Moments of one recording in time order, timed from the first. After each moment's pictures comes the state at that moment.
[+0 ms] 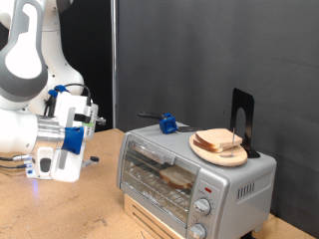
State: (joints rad) arm -0.33 0.11 -0.20 -2.29 1.06 1.50 -0.28
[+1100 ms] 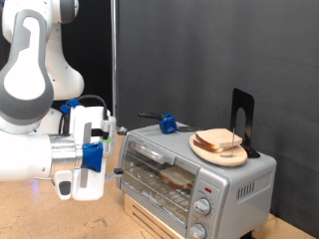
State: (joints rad) arm -0.33 0.34 -0.13 -2.06 1.34 1.44 -0.20
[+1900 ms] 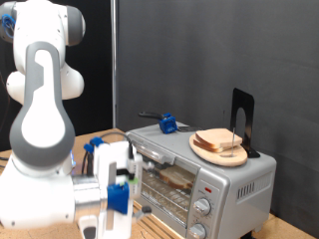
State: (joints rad) arm -0.31 0.65 -0.07 -1.74 1.41 1.54 -0.12
